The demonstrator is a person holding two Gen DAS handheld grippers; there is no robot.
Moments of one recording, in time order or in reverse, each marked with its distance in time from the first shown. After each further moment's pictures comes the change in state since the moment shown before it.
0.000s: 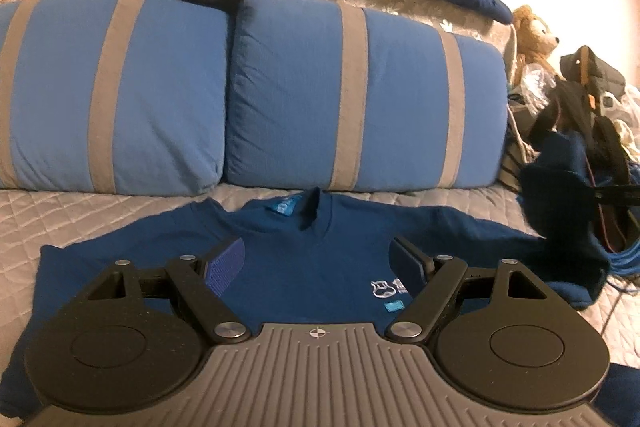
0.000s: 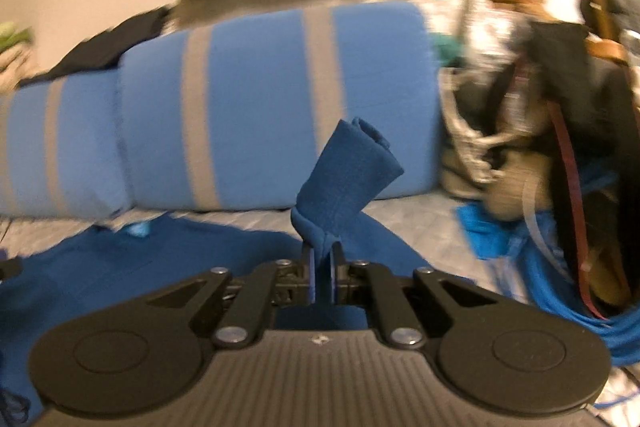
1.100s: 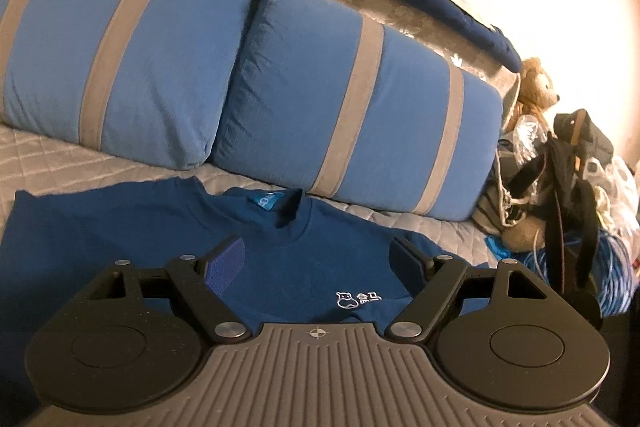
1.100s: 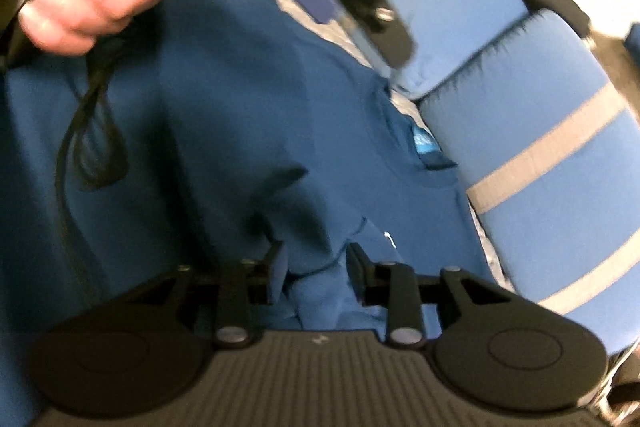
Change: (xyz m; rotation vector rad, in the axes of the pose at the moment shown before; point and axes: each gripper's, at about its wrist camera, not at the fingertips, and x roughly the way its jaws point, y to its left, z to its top) left arm -0.003 0.025 0.007 -0.239 0.000 -0.091; right arm 0.015 0.221 -0.091 -1.088 0.192 0.350
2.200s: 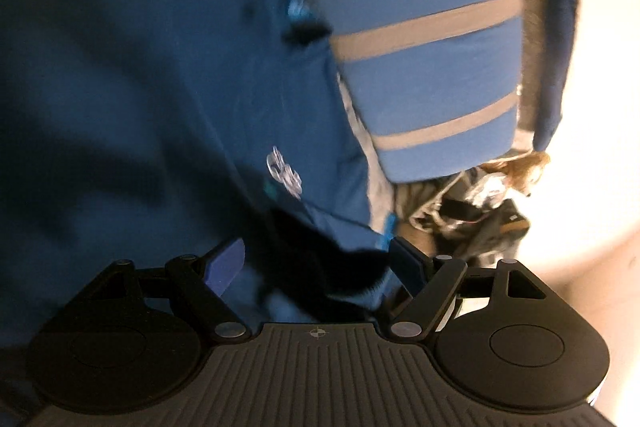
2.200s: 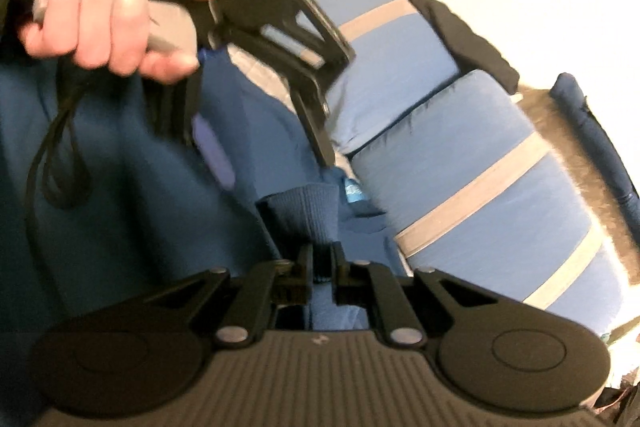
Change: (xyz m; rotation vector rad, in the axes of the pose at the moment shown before) left arm 0.075 0.063 -0.044 -0.920 0.494 -0.303; right arm -0.034 0.004 -0.026 0.019 -0.207 -0.238
